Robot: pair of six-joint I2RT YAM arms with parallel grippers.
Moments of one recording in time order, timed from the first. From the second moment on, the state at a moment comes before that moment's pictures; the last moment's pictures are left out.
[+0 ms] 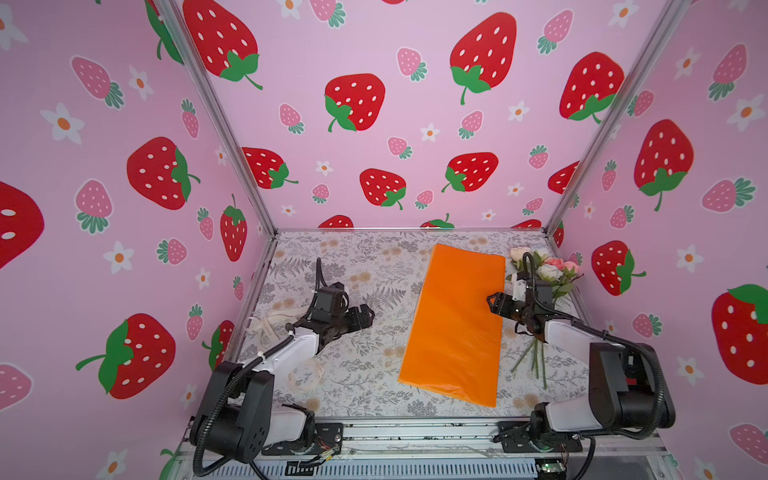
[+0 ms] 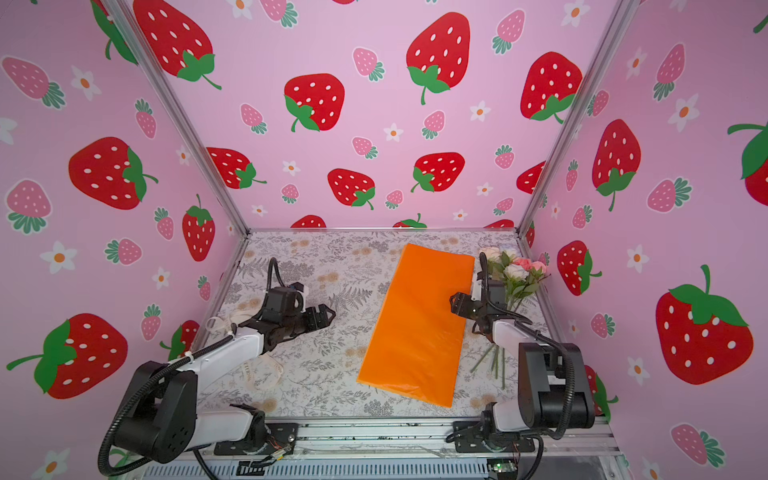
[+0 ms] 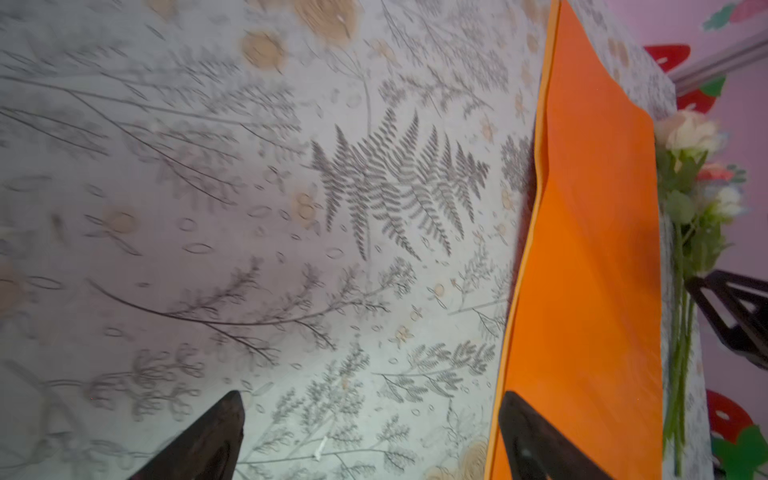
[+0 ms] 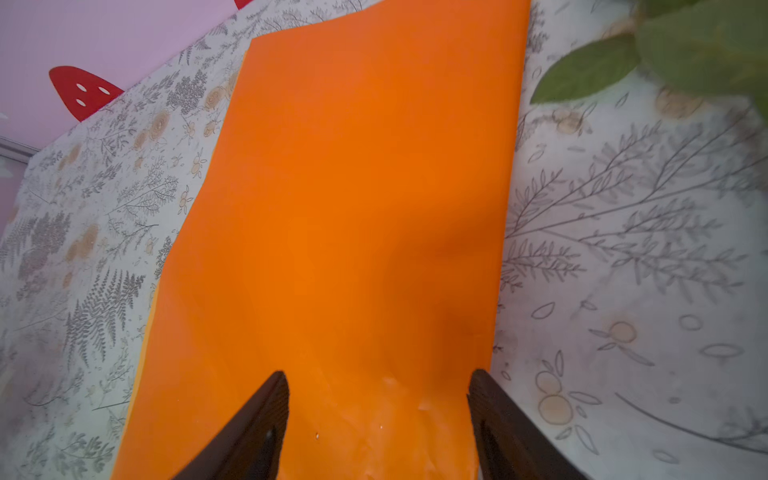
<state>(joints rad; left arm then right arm) -0.28 1.33 0.62 -0.13 0.26 -0.52 0.10 1.45 0.61 0.08 -0.29 0.33</state>
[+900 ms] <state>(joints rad) -0.37 1.37 0.67 -0.19 0.23 -0.54 0.10 1.51 0.65 -0.04 -0.18 0.35</state>
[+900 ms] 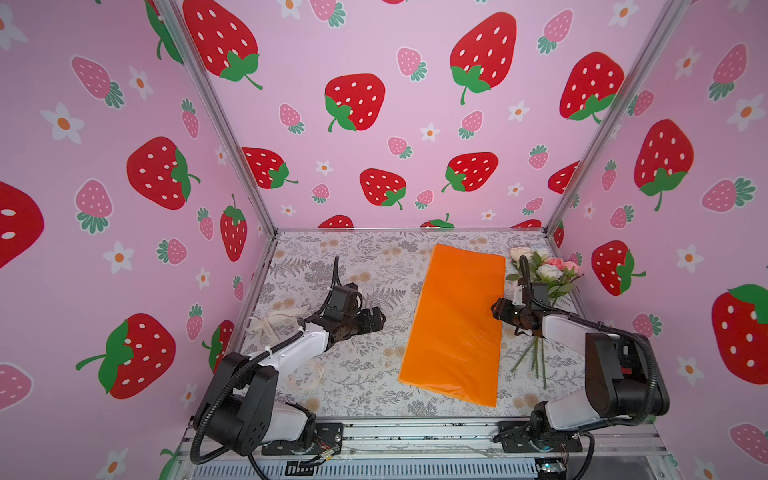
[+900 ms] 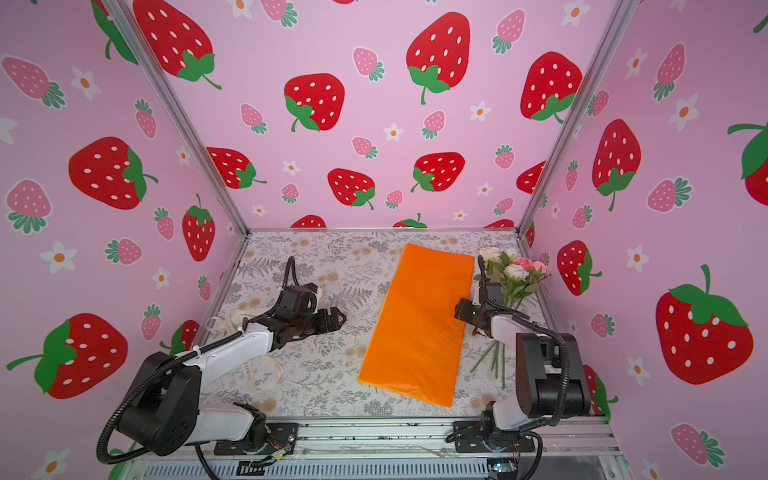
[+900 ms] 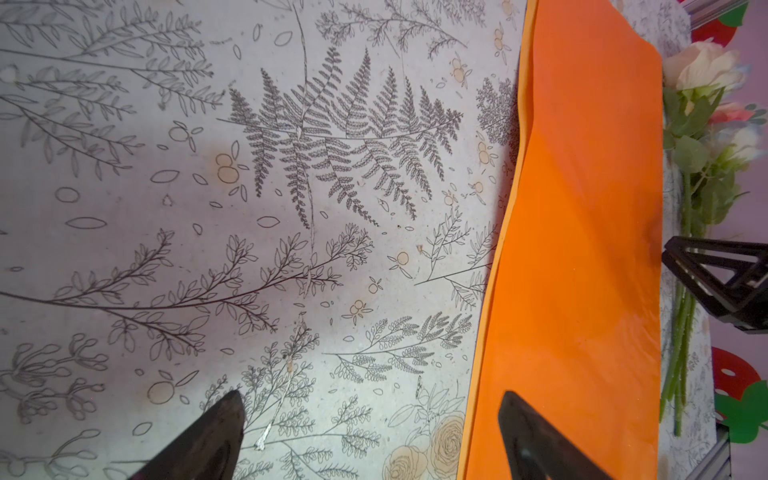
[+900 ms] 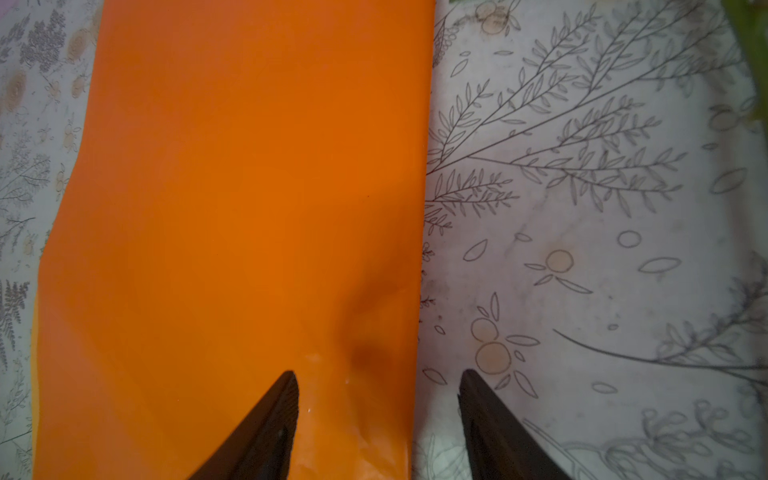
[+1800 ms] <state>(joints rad) -0.34 1.34 0.68 -0.18 0.33 -0.59 0.19 1.84 0.93 0.00 -0.57 0.12</state>
